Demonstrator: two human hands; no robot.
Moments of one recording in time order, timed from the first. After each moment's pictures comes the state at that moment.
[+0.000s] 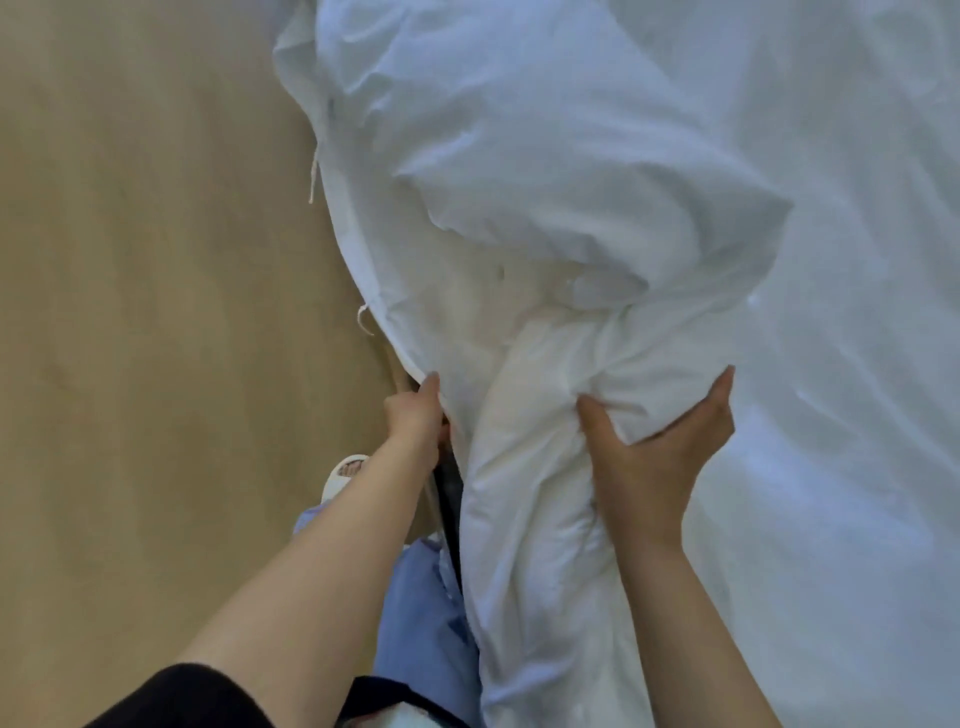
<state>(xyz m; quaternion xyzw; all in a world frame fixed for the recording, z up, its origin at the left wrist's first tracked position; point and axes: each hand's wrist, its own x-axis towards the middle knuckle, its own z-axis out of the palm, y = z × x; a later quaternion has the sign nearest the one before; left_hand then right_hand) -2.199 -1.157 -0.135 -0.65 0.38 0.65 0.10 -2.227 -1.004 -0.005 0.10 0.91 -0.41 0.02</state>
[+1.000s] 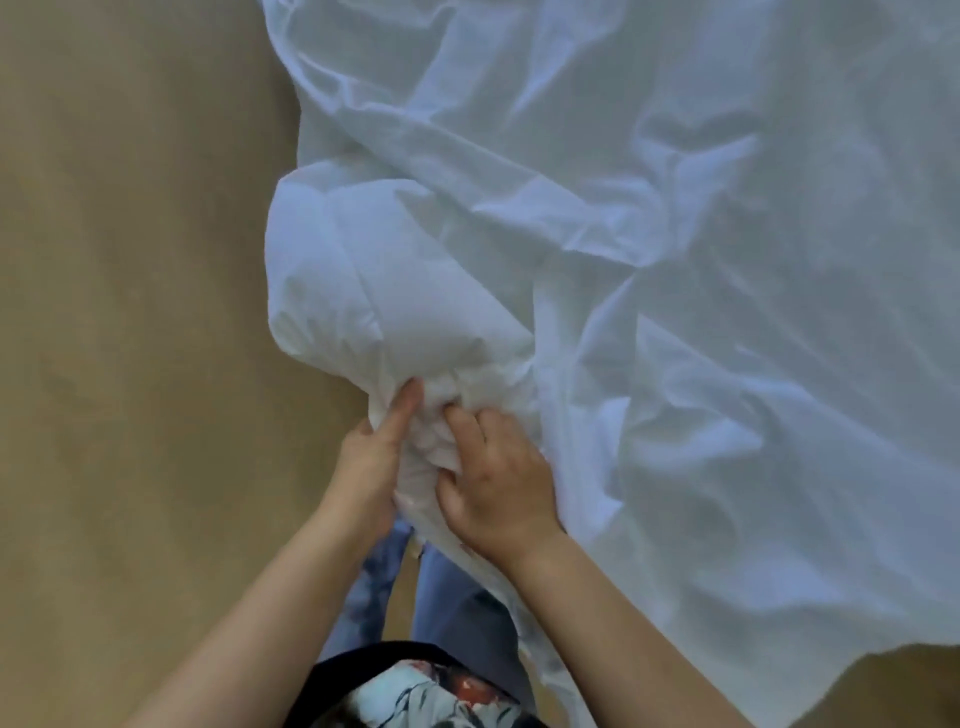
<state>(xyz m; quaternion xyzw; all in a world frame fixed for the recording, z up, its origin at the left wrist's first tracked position) -2.103 -1.259 -0.046 -0.53 0.34 0.77 0.09 -2.128 -1.144 -0.026 -0.28 0.94 -0.15 0.11</state>
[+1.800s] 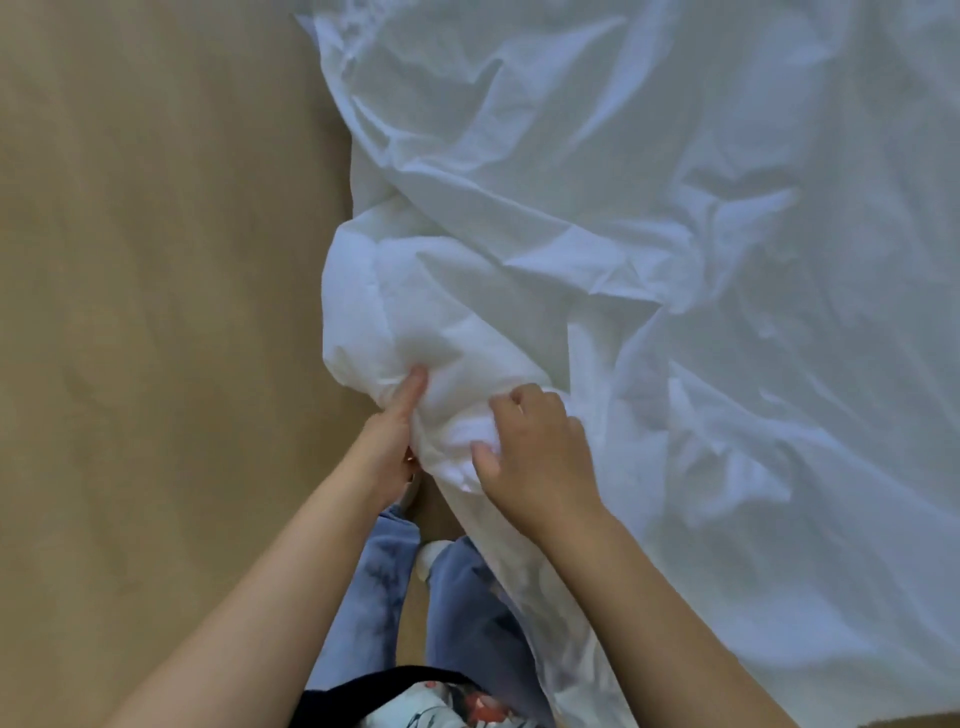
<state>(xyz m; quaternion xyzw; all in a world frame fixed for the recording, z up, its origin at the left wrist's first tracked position) -2.127 -1.302 -0.095 -0.50 0.29 0.79 0.19 -2.173 -1.177 -0.018 -0.28 0.94 0.01 0.21</state>
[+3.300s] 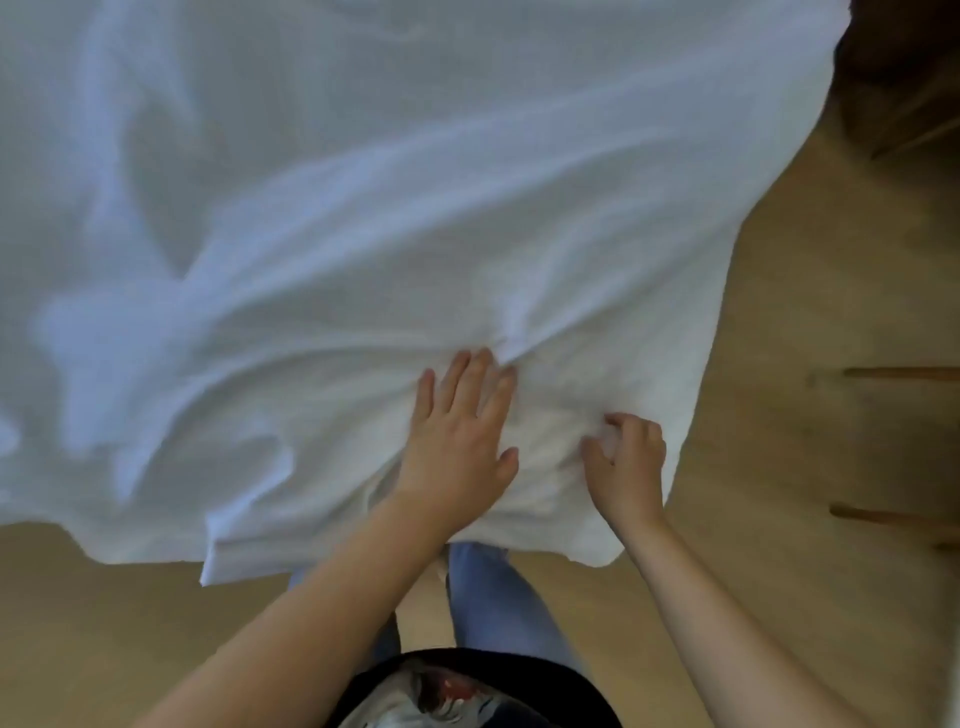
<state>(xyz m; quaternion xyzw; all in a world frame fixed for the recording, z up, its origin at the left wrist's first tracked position) -2.062 -1.018 -0.041 0.34 0.89 0.20 0.22 -1.960 -0.857 -0.056 0.45 0.84 -0.27 0.11</state>
